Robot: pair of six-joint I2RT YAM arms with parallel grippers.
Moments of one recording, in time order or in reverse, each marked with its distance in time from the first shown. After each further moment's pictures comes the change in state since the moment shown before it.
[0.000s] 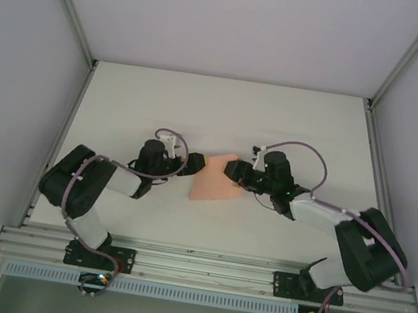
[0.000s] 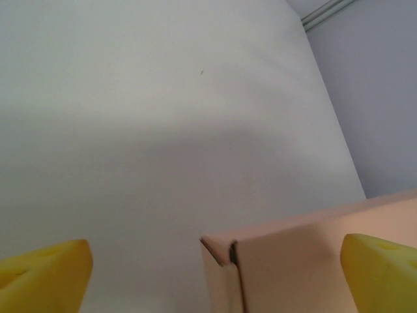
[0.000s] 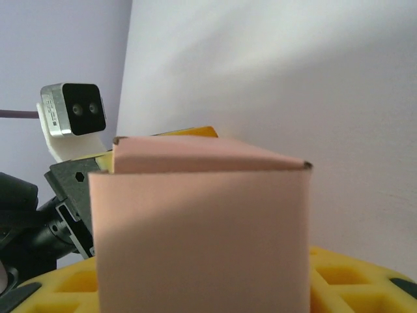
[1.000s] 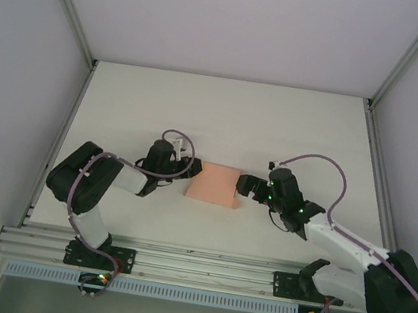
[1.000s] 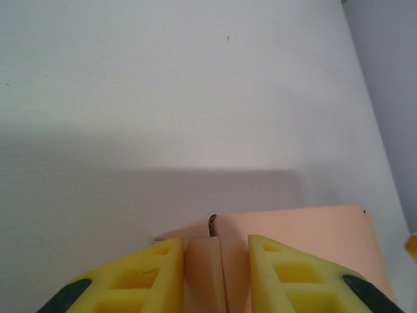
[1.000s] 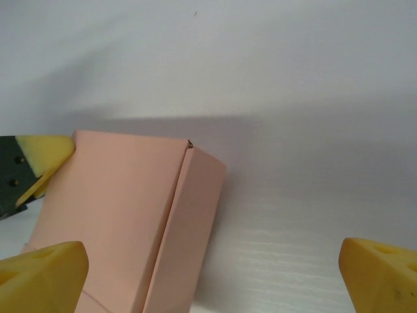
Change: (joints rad) left arm -0.042 0.092 0.031 -0.038 -0.042 -0.024; right arm 0.062 -0.241 -0.096 -0.339 0.417 -0.200
